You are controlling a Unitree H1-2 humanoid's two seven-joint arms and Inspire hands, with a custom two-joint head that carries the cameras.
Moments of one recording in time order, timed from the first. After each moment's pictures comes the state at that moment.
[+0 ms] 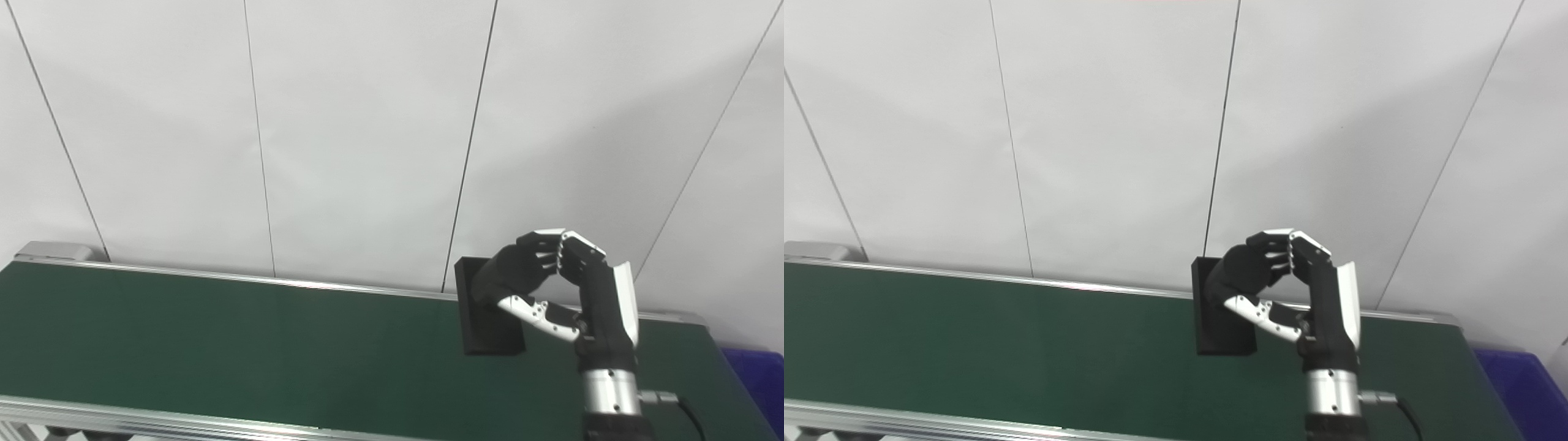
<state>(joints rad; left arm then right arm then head) 0.13 0.03 -0.23 0.41 -0.01 -0.44 -0.11 -0.30 -0.05 0.07 -0.30 -0.30 0.02 -0.11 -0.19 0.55</state>
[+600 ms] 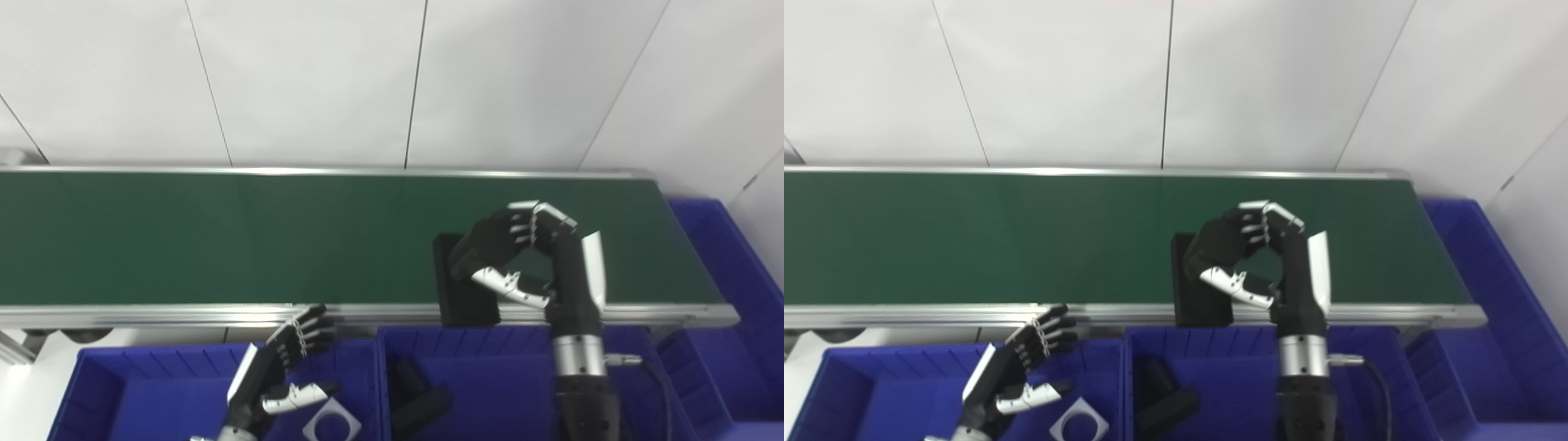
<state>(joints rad) 0.15 0.05 -0.14 0.29 -0.07 -0.44 -0.20 0.05 0.01 0.09 -0.31 -0.37 0.03 -0.10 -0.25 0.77</state>
